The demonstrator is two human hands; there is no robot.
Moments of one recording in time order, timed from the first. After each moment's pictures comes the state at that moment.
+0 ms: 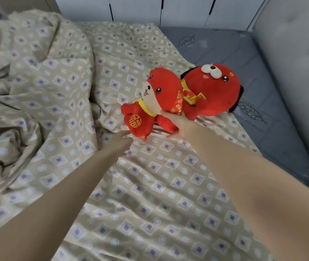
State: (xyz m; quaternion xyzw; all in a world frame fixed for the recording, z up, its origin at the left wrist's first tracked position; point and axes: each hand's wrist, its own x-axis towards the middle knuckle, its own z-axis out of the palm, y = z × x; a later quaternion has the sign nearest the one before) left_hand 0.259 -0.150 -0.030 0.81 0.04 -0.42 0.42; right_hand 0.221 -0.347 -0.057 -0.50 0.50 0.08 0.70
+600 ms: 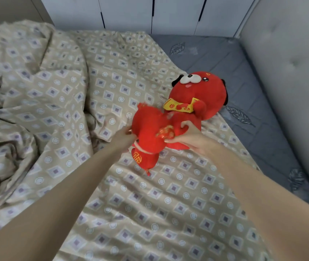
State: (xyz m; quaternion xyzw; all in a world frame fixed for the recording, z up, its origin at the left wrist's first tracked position) left_hand 0.272 -0.182 0.004 0.79 -0.01 -0.42 0.44; right_hand 0.164 -0.369 -0.021 -0.65 0.41 0.09 0.63
